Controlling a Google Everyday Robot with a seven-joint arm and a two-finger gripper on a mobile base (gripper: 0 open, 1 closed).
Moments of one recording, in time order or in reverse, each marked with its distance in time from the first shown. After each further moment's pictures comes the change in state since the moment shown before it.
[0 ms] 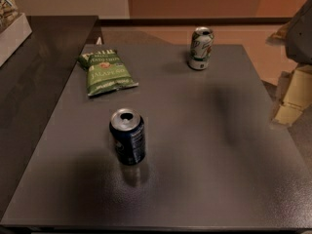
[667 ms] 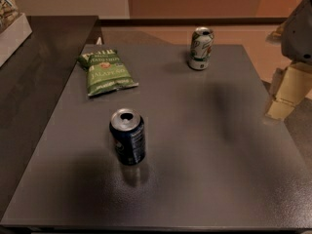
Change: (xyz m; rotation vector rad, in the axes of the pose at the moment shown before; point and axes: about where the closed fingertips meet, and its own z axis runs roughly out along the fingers) arm -0.001 -0.010 0.006 0.022 0.006 0.045
